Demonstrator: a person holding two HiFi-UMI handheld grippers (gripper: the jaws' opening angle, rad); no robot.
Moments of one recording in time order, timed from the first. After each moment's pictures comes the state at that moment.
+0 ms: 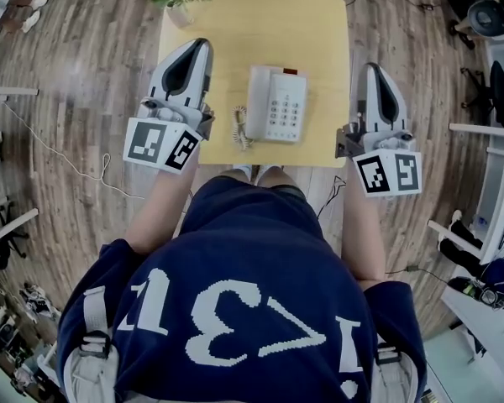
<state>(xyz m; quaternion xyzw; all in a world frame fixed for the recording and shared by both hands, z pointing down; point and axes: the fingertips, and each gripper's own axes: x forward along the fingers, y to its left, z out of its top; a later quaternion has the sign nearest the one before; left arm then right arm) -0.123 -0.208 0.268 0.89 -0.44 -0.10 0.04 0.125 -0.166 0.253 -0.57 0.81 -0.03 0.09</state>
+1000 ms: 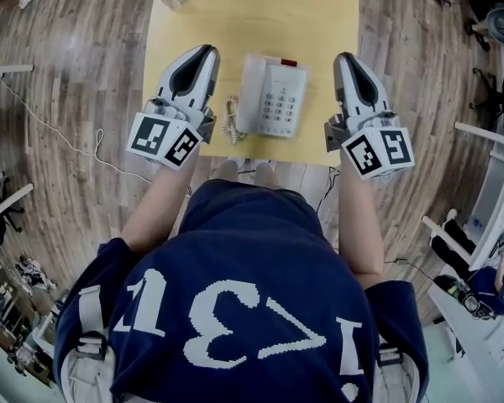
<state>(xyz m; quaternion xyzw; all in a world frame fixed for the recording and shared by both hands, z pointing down) -0.098 -0.219 0.359 0.89 -0.44 -0.06 0.14 0.114 -0.215 0.350 -0.50 0.85 -0.15 0.03</state>
